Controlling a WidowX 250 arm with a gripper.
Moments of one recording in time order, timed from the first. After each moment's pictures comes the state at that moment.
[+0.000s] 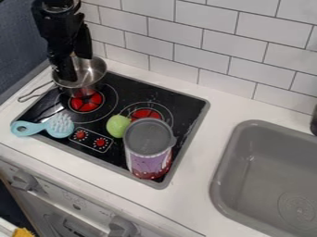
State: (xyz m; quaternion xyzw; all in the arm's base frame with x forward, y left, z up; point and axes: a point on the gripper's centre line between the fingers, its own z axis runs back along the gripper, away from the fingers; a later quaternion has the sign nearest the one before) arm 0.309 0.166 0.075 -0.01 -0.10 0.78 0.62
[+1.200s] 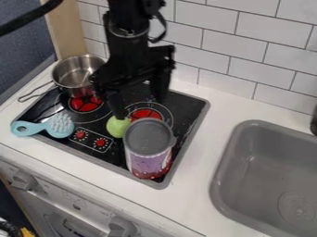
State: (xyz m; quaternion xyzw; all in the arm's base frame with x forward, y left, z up) arm 0.253 0.005 0.107 -0.01 -0.08 0.47 0.88
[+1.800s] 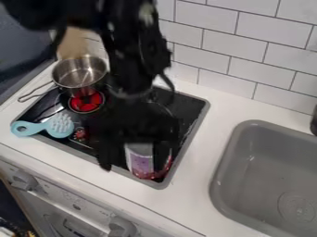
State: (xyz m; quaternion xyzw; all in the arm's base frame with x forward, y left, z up) arm 0.198 -0.019 0.070 0.02 -0.01 0.24 0.97
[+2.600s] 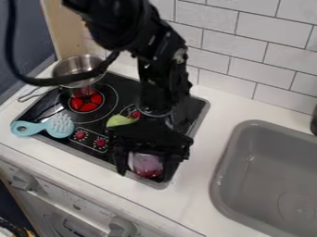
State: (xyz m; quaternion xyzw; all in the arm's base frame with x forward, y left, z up) arm 0.229 -0.019 0.024 0.05 0.02 0.21 0.97
